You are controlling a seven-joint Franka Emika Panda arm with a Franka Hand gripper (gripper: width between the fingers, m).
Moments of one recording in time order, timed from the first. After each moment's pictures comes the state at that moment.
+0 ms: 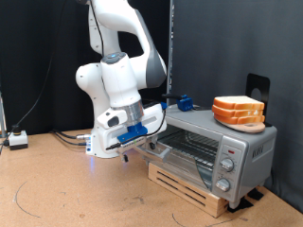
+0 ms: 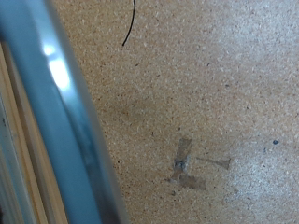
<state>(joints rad) 0.23 -0.16 -0.35 -2.64 0.35 2.54 0.31</state>
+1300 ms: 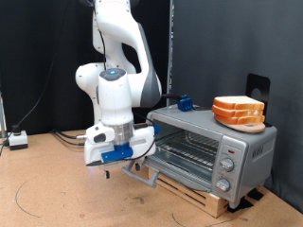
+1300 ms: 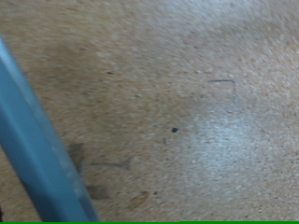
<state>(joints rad) 0.17 0.05 -0.36 -2.57 0.20 2.61 0.49</state>
